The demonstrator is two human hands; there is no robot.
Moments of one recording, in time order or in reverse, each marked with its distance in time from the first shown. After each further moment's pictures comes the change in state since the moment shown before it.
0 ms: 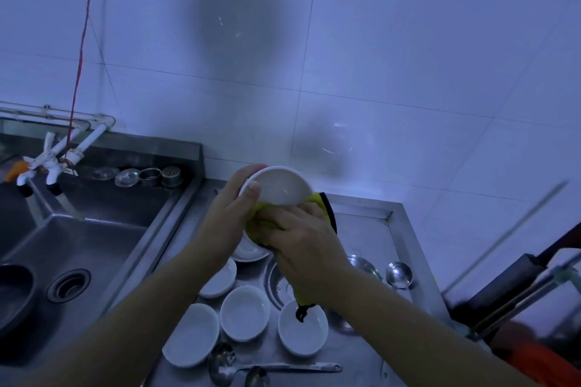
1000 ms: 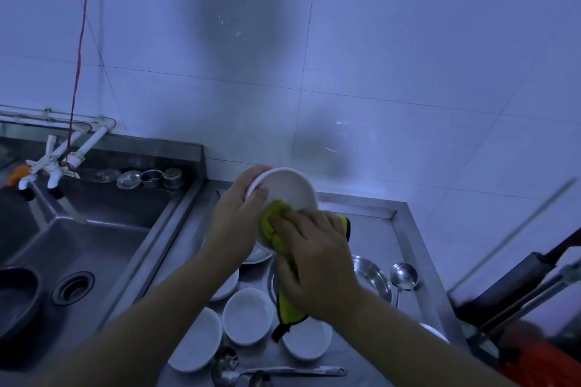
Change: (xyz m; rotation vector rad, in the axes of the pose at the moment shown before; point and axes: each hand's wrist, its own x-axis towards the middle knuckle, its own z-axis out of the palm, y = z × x) left_hand 0.011 -0.002 0.014 0.127 0.162 0.036; right_hand -0.020 0.001 0.011 -0.013 0.062 0.247
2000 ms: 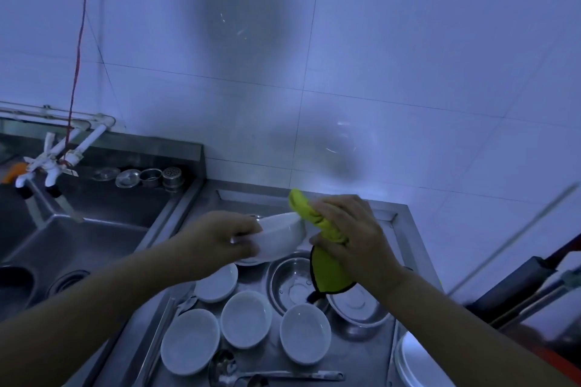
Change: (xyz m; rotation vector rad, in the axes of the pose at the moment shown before) left_hand -0.001 0.002 -0.056 0.698 -0.627 0.090; right_hand 0.010 0.071 -0.013 0.234 0.107 -0.121
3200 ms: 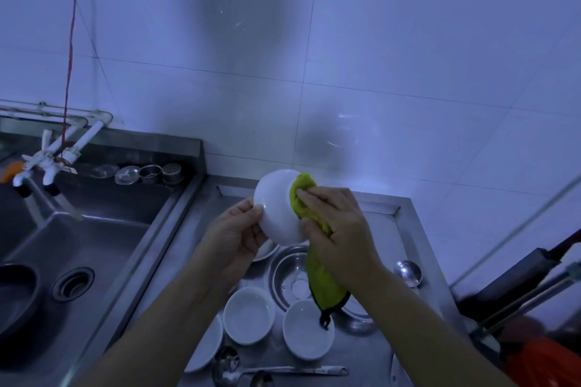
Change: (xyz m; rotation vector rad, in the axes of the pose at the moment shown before) left_hand 0.033 0.010 0.049 -1.667 0.374 -0.284; right_hand 0.010 -0.023 0.021 0.072 0.048 0.238
